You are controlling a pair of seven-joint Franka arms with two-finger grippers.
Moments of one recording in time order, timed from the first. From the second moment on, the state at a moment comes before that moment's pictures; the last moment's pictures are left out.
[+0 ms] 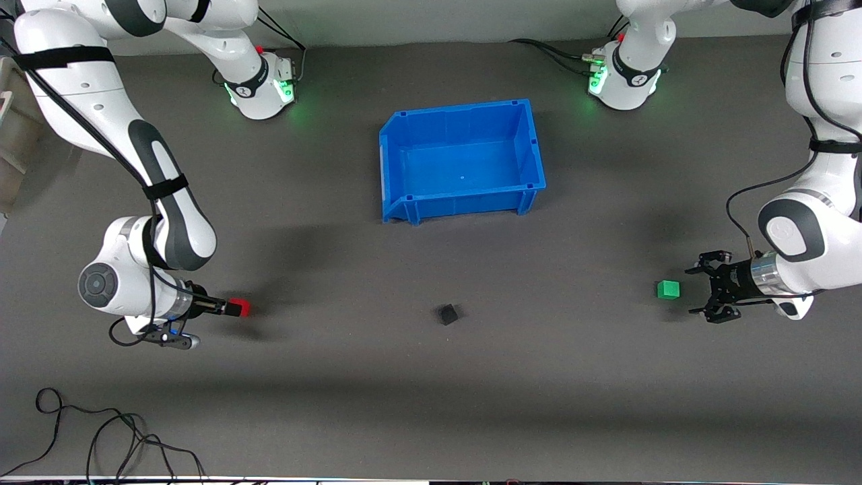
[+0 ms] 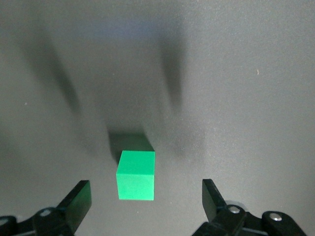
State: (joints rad) left arm 0.15 0.54 0.05 -1.87 -0.50 2.26 -0.93; right arm -0.05 0.61 0.04 -1.78 0.03 2.30 0.19
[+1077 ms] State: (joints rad) left arm 0.11 0.55 0.04 -1.94 -0.56 2.37 -0.90; right arm -0.02 0.66 0.04 -1.78 0.03 2.37 0.24
